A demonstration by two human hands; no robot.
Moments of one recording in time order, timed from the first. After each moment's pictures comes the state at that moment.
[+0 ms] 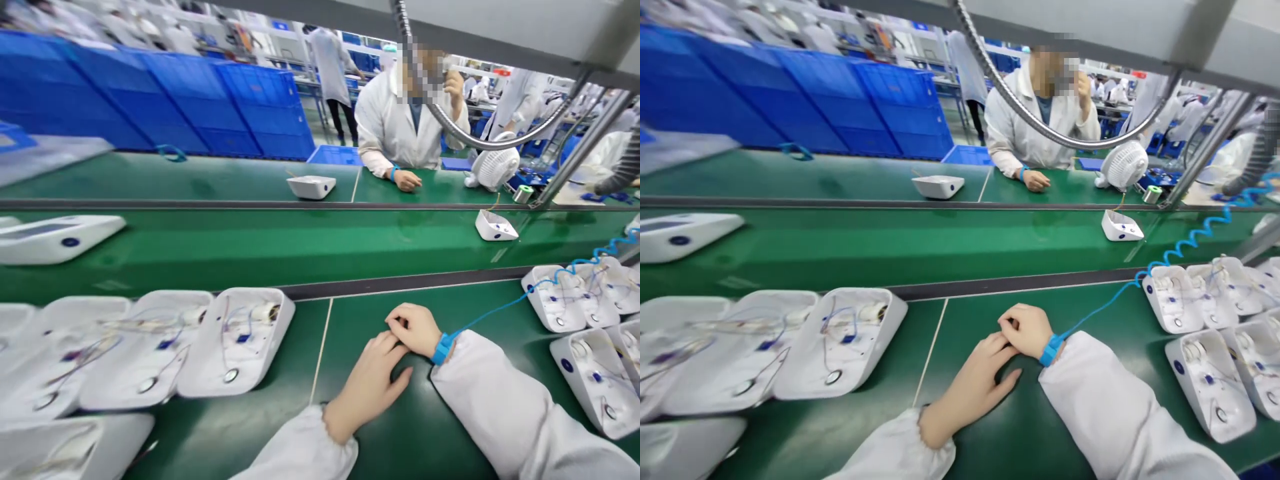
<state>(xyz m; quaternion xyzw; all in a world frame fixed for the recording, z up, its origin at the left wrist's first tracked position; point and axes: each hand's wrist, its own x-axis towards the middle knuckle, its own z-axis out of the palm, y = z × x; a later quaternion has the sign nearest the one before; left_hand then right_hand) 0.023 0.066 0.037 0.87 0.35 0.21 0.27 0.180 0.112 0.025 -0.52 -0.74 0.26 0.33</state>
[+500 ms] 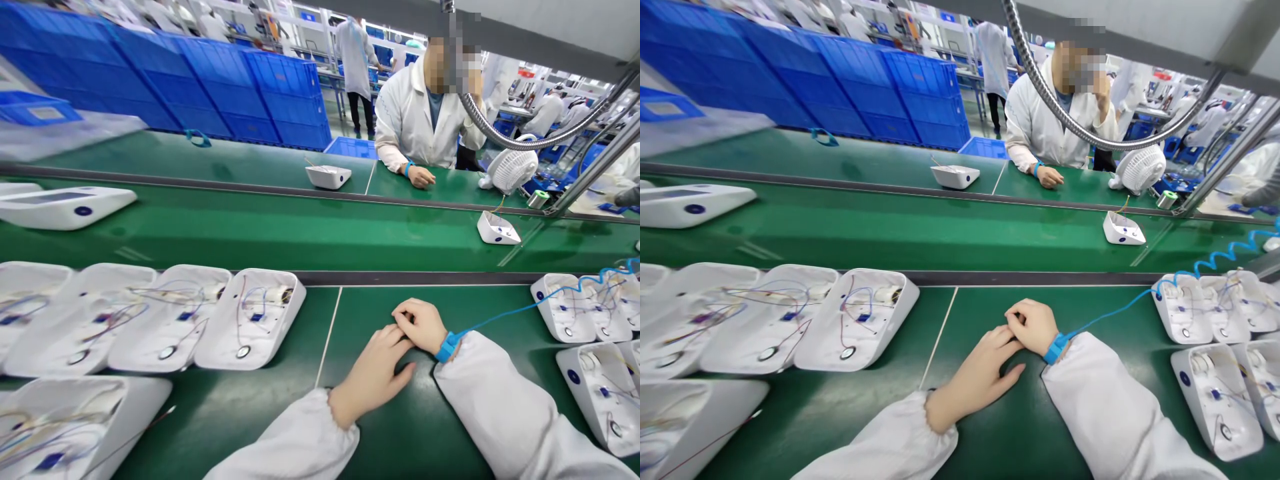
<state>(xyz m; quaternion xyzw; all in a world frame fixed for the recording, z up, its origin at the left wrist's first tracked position) 0.024 0.064 0.038 0.87 0.36 0.21 0.25 0.183 0.112 0.028 -0.51 -0.75 0.27 0.32</state>
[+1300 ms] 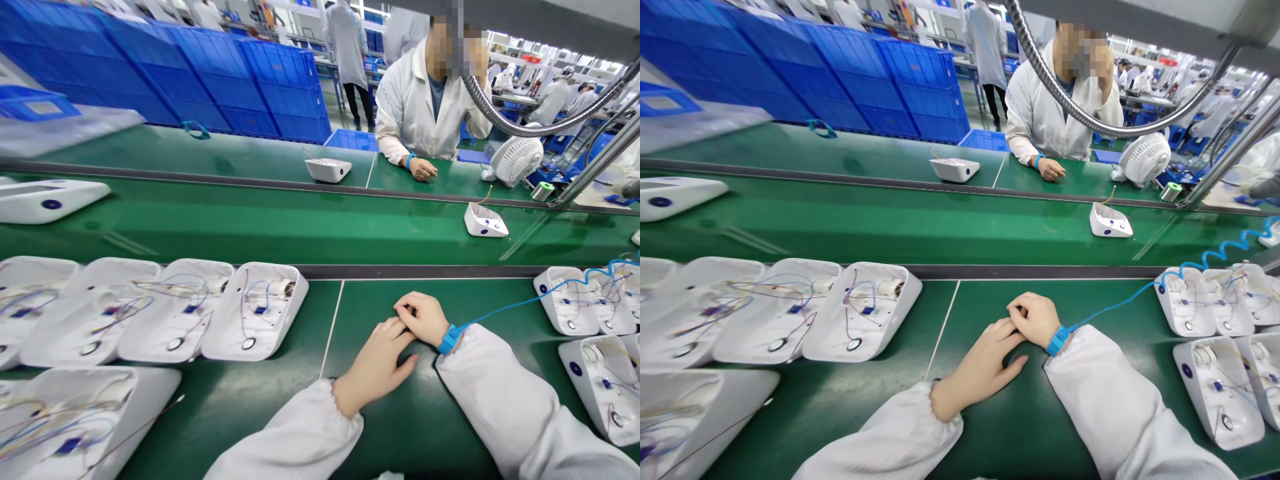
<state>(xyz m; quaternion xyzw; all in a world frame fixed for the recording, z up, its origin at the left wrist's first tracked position) 0.024 0.064 0.038 0.87 0.36 0.22 0.26 0.184 0.111 0.027 -0.51 -0.75 0.27 0.33</state>
